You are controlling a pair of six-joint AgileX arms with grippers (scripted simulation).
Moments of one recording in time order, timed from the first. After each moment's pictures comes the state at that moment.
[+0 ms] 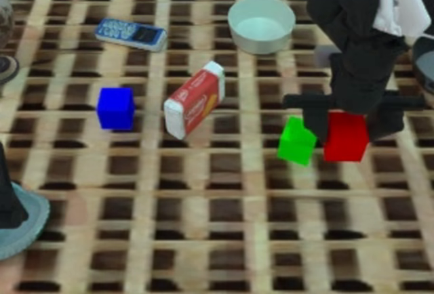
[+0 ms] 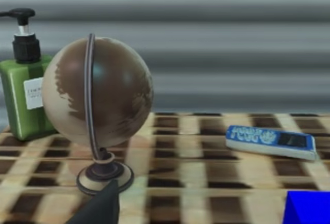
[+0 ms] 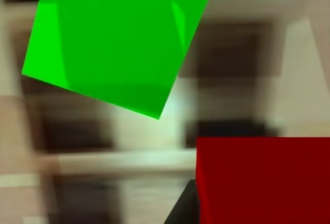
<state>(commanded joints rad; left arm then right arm) 0.00 0.00 0.00 0.00 0.00 0.00 0.44 2.05 1.59 -1.12 0.01 0.49</state>
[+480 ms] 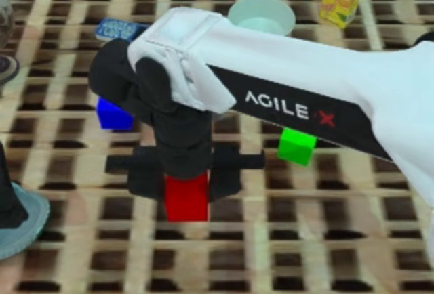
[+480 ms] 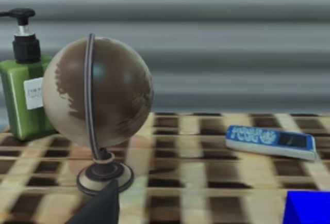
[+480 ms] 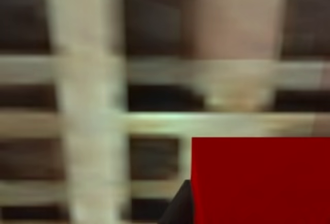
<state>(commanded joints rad) 0.00 0.00 0.00 0.00 0.00 0.00 0.95 2.29 2.02 -1.30 0.02 0.96</state>
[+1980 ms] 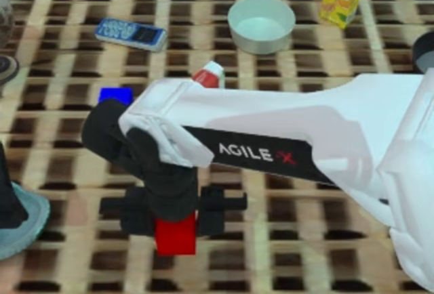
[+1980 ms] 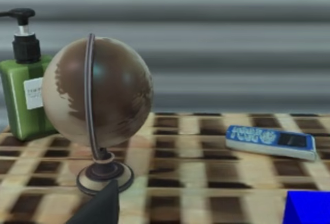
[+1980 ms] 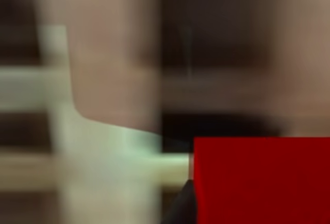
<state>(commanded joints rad) 0.00 0.00 0.00 0.00 0.00 0.00 1.00 2.35 1.86 -1.07 0.03 1.01</state>
